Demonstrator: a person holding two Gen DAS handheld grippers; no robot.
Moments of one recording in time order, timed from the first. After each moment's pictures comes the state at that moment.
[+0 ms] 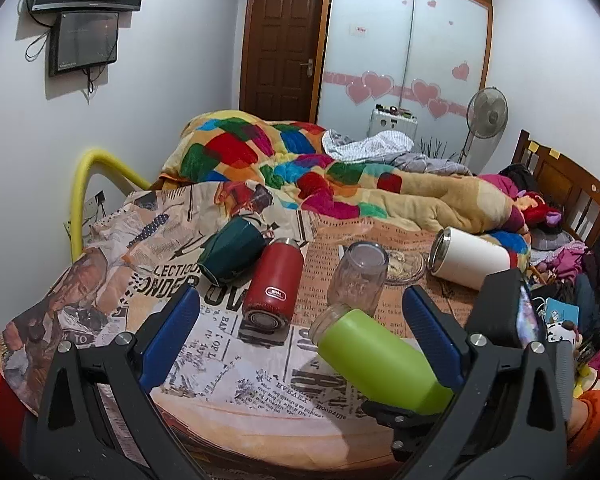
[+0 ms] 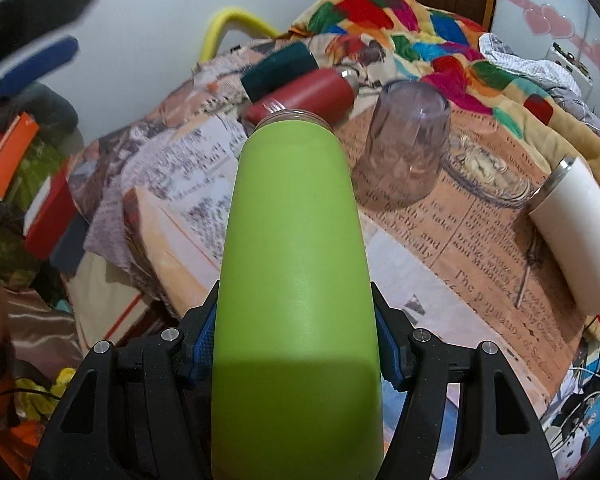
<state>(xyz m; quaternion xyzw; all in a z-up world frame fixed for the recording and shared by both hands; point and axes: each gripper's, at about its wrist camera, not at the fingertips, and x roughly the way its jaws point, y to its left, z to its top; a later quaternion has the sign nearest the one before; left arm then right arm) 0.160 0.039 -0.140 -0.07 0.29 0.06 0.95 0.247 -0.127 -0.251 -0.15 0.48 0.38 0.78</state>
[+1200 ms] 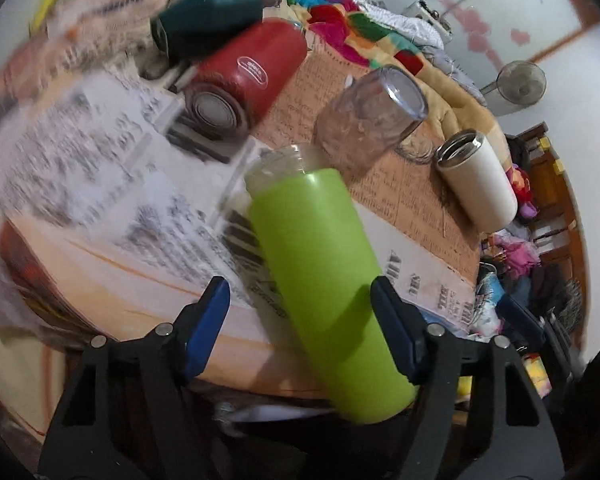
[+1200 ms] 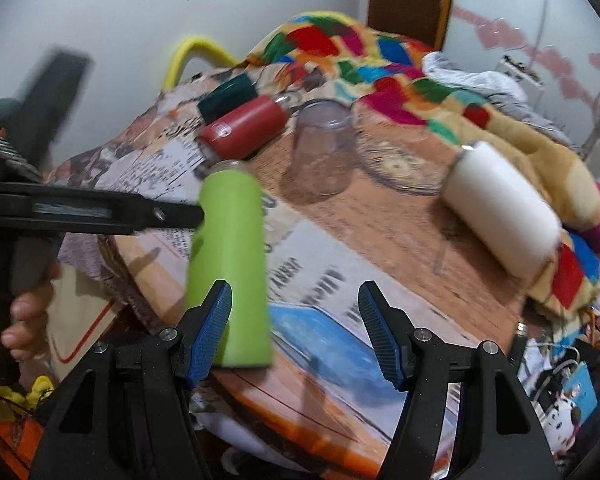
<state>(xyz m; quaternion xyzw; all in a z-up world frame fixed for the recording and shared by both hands) 0.204 0.043 -0.259 -0.31 0.53 -0.01 0.79 0.218 -0.195 -0.211 -0.14 0.42 0.31 0.84</state>
